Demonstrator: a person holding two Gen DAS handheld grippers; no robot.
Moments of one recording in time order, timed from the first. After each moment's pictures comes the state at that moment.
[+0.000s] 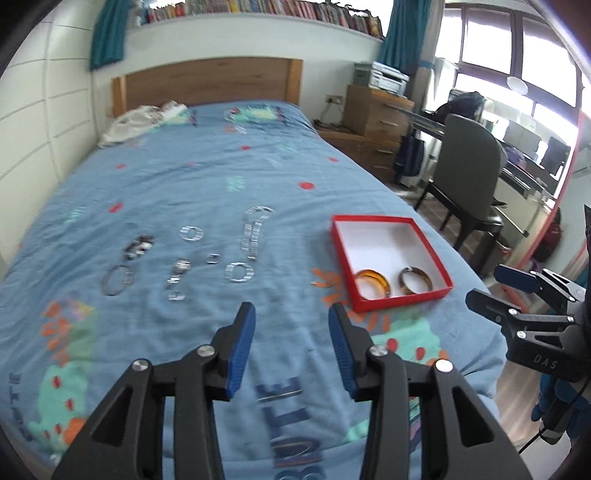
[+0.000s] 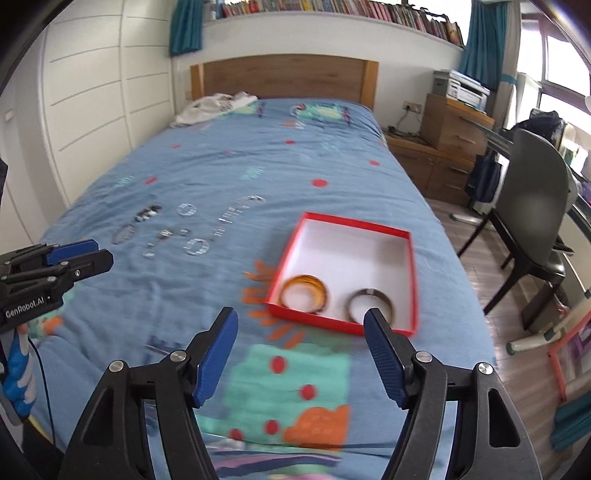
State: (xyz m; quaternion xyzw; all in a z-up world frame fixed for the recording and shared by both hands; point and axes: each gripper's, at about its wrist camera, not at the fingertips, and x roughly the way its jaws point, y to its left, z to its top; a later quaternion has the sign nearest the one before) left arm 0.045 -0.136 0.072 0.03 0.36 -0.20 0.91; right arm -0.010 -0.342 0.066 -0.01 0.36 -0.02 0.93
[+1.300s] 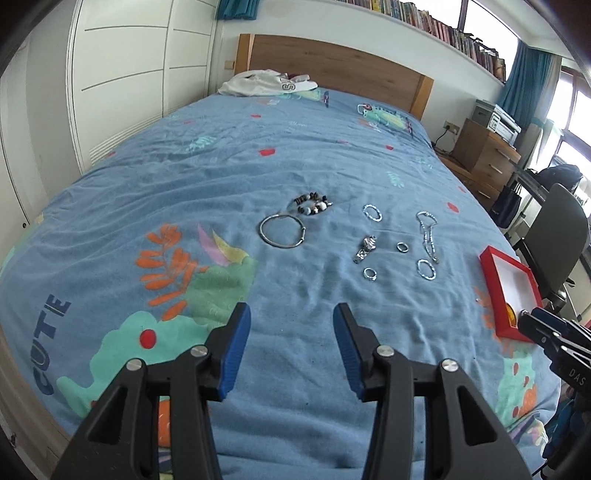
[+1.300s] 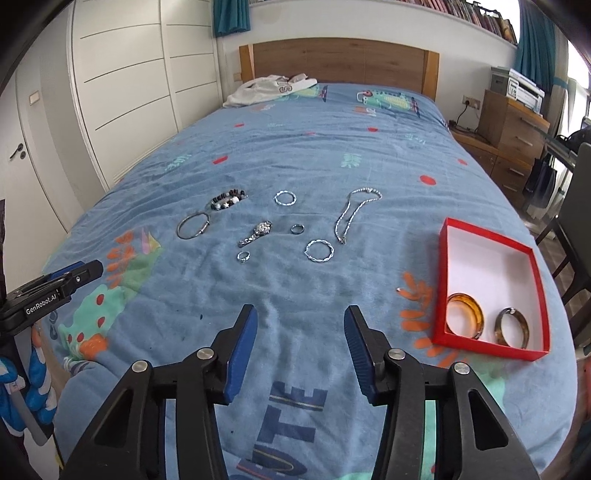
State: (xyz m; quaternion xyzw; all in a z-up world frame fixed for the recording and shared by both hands) left arm 0.107 0.079 -0.008 -0.08 0.39 -0.03 0.92; right arm 0.077 -0.184 0.023 0.00 0.39 0.05 0.92
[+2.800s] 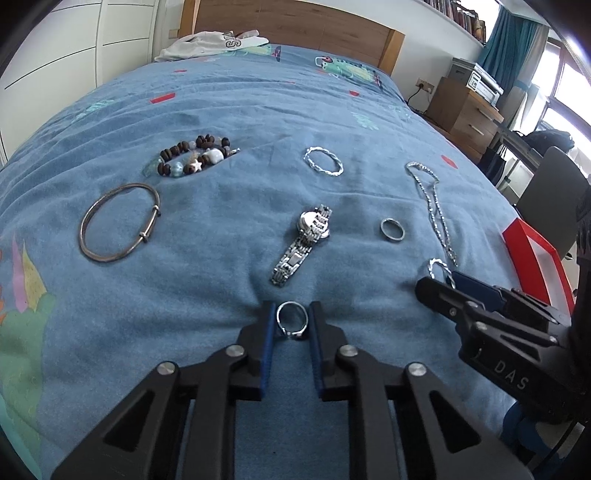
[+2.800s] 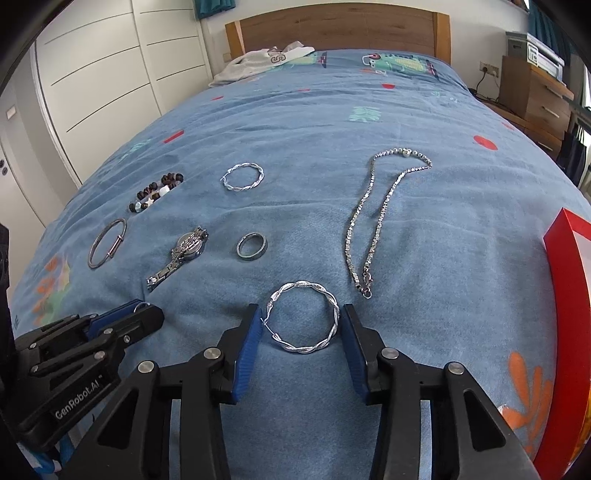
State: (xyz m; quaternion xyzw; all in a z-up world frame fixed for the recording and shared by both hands) left arm 0.256 -0.036 -0.123 -0.06 0.44 -0.11 0.89; right arm 0.250 -0.199 -0.099 0.03 0.42 0.07 0.90
